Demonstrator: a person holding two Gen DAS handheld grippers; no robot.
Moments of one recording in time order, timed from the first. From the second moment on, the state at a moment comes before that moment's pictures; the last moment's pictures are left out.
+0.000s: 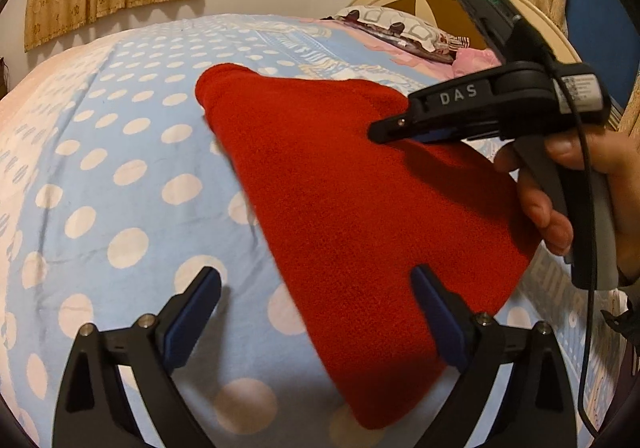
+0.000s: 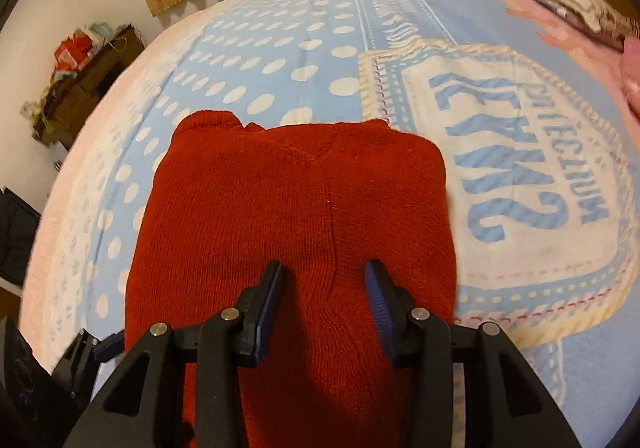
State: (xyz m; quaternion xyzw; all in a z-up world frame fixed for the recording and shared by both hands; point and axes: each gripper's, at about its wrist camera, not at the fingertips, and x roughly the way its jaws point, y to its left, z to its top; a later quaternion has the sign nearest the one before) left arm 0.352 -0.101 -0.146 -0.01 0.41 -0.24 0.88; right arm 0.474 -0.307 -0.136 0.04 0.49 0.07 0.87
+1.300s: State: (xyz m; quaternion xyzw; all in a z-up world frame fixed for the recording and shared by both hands) left arm 0.360 -0.097 -0.143 -0.07 0.40 -0.25 0.88; right arm 0.447 -0.410 -0.125 0.15 0.40 0.12 0.89
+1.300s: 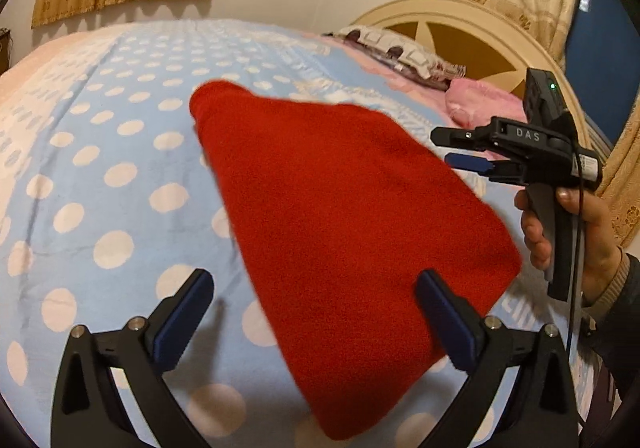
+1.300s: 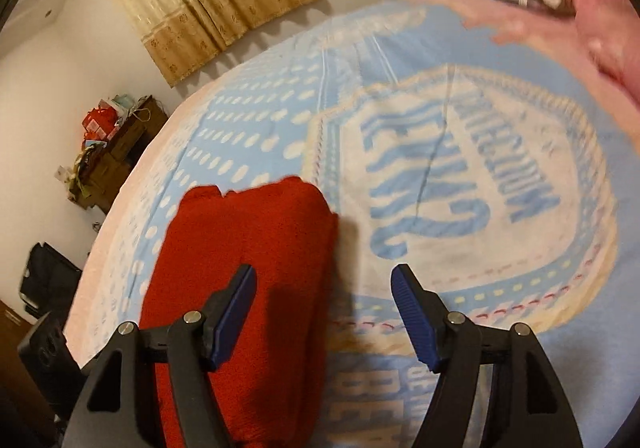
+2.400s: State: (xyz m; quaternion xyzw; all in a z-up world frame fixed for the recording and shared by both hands) left arm 0.369 -0.099 -0.157 -0.09 0.43 -0.27 0.85; right arm 0.512 -0.379 -0.173 0.20 0.41 0.28 0.84
